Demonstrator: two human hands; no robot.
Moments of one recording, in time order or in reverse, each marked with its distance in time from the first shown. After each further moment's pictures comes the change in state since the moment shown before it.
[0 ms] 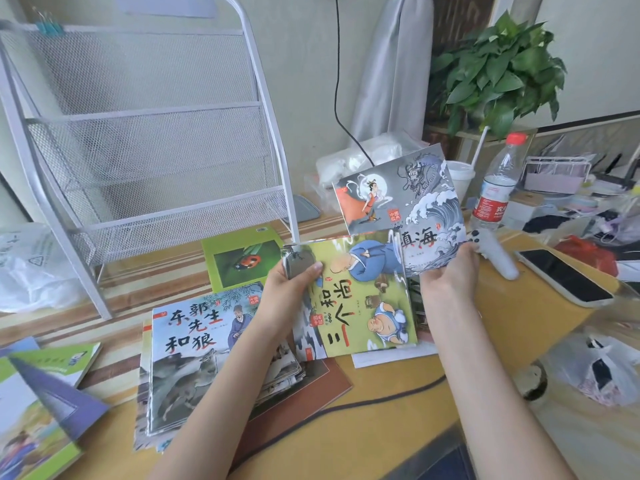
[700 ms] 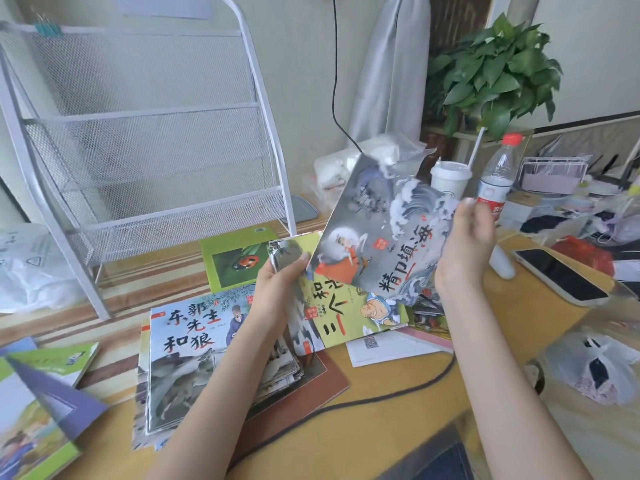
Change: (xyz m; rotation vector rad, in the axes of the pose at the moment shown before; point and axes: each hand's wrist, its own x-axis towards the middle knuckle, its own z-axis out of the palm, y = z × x) left_hand 0.005 0.004 -0.002 -0.073 0.126 0.018; right_hand 0.004 -0.018 0.011 -0.517 -0.214 -0.655
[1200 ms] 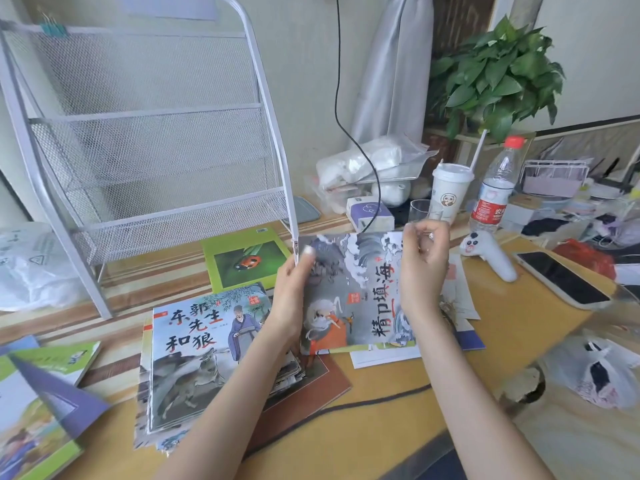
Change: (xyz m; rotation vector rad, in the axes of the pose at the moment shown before) left_hand -0.019 0.002 0.020 0.034 -0.084 0.051; right_hand -0.053 0.009 0.018 -0.123 -0.153 -0.098
